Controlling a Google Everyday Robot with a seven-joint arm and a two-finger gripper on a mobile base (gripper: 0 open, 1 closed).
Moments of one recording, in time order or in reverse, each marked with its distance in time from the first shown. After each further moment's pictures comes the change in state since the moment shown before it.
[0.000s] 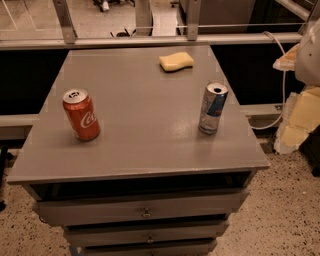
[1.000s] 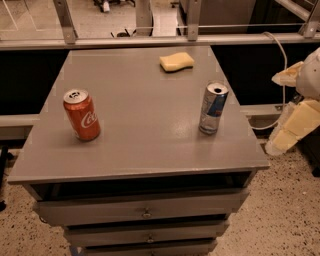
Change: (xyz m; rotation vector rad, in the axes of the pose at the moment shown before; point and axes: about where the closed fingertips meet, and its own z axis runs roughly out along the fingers) arm 0.013 -0.011 0.037 -0.039 -0.189 0.106
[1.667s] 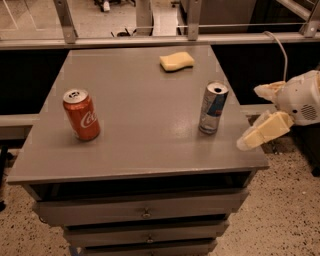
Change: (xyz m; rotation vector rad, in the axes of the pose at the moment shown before) arm -0.010 -0.025 0.063 -0.006 -0.340 0.133
